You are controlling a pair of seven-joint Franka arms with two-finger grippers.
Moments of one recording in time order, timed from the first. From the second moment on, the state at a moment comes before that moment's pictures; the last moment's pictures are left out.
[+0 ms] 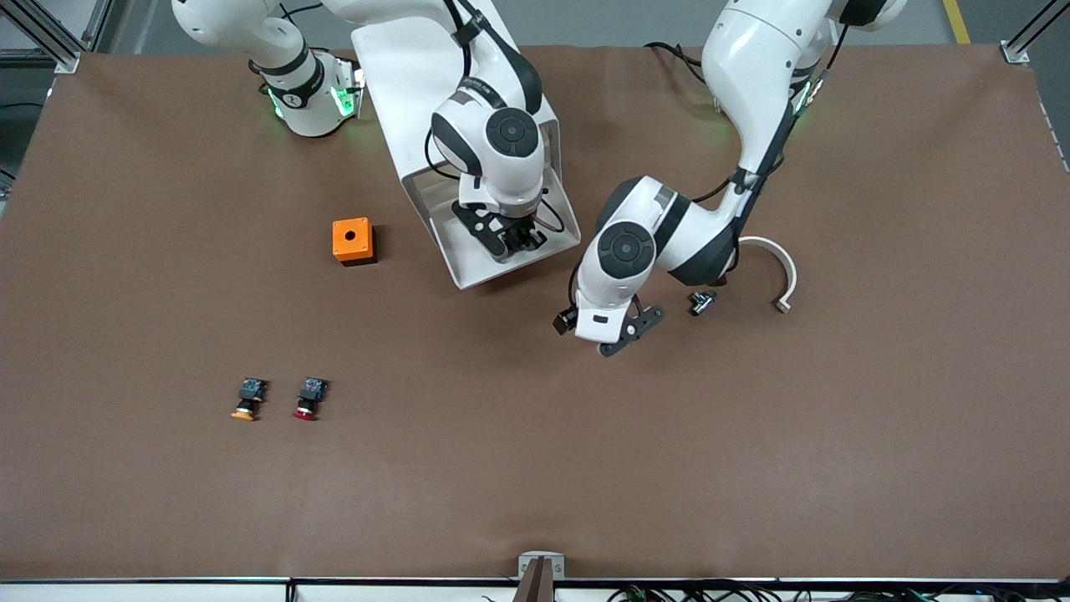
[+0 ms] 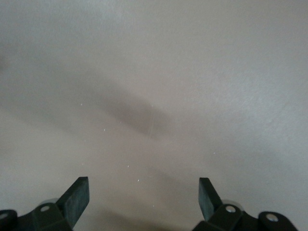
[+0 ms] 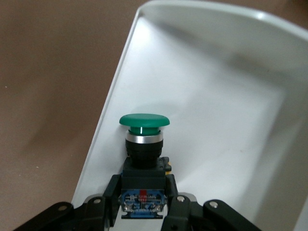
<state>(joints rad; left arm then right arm) -0.66 0.65 -0.01 -1.56 -0.13 2.16 -1.20 0.97 0.45 -0.11 -1.80 0.09 2.16 1.61</state>
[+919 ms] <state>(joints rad) -0.75 0.65 -0.02 -1.58 -0.11 2.17 -1.21 0.51 0.44 -0.14 -1.65 0.09 2.04 0.56</state>
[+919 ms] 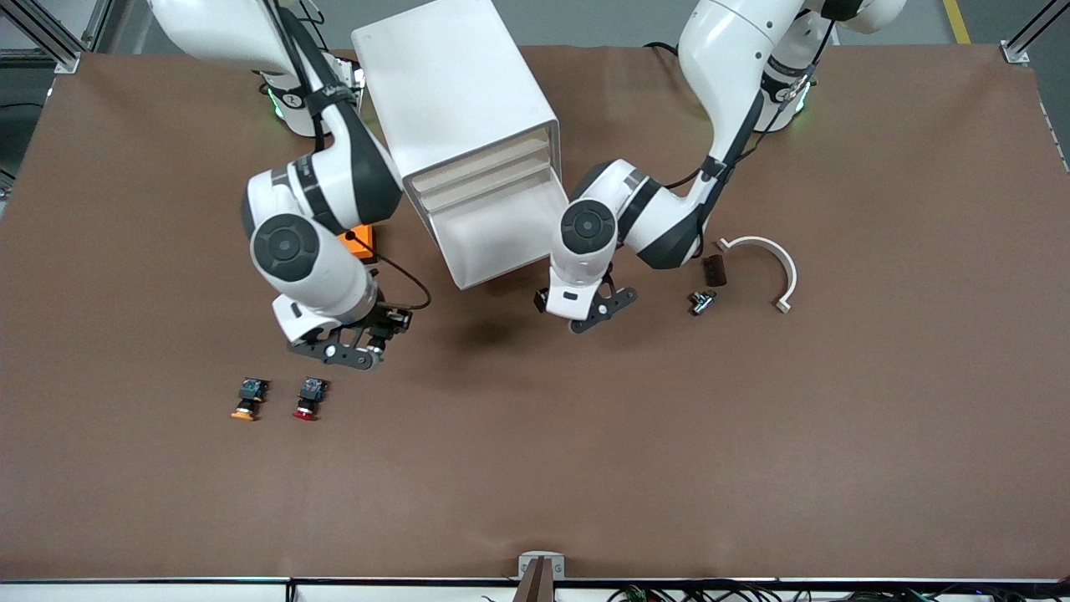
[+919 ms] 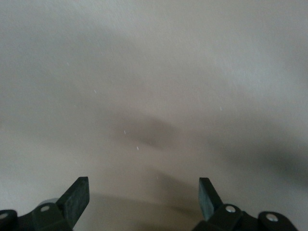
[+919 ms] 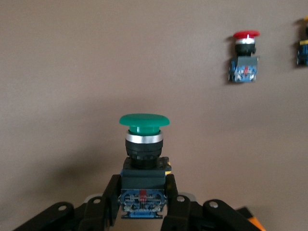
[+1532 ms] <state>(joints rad) -0.85 0.68 -0.02 -1.59 -0.11 2.24 -1.27 0.44 0.64 -0.13 -1.66 0.13 2.28 0.29</state>
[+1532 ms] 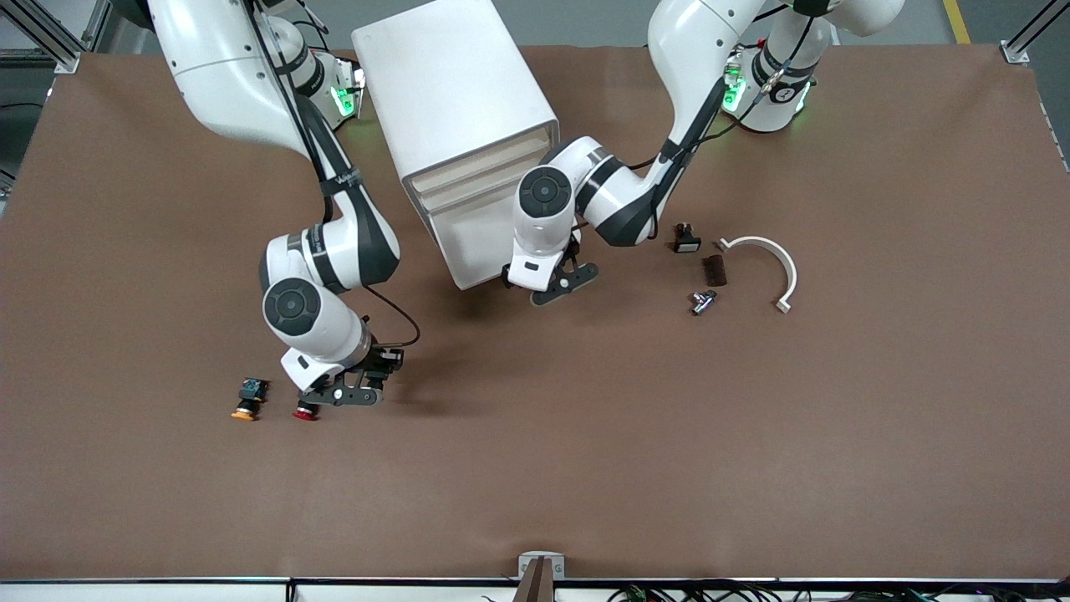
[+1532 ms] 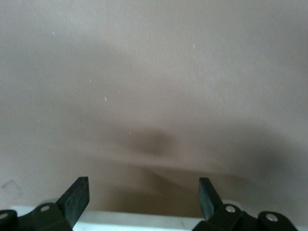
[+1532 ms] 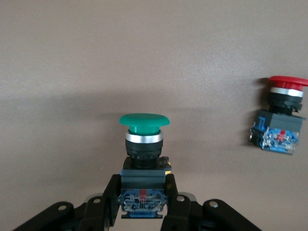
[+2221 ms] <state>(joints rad) -0.93 0.68 -0.02 -1.59 -0.27 2.24 -1.30 0.42 0.71 -0.13 -1.65 0.16 2.32 0.24</state>
